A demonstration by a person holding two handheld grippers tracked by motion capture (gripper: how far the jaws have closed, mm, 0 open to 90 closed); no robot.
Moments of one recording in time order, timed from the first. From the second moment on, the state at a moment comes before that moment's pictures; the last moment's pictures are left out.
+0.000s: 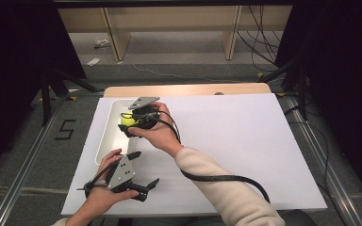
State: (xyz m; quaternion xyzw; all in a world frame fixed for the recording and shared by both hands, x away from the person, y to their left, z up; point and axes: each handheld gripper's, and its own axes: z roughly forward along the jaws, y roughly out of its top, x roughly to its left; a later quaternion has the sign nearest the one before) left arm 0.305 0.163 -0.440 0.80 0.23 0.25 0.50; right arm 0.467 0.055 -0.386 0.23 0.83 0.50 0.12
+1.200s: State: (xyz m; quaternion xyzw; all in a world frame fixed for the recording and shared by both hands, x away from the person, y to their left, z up) left arm 0.304 0.163 -0.439 0.80 0.23 0.25 0.50; right arm 0.470 0.071 -0.381 0.22 0.84 0.49 0.12
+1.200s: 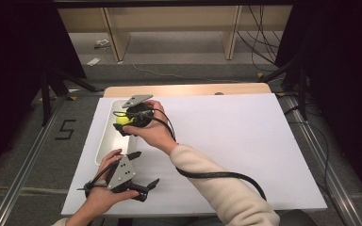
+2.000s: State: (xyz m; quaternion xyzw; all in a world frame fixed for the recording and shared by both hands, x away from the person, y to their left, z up) left arm 0.304 0.163 -0.439 0.80 0.22 0.25 0.50; right arm 0.474 0.082 -0.382 0.22 0.84 0.48 0.11
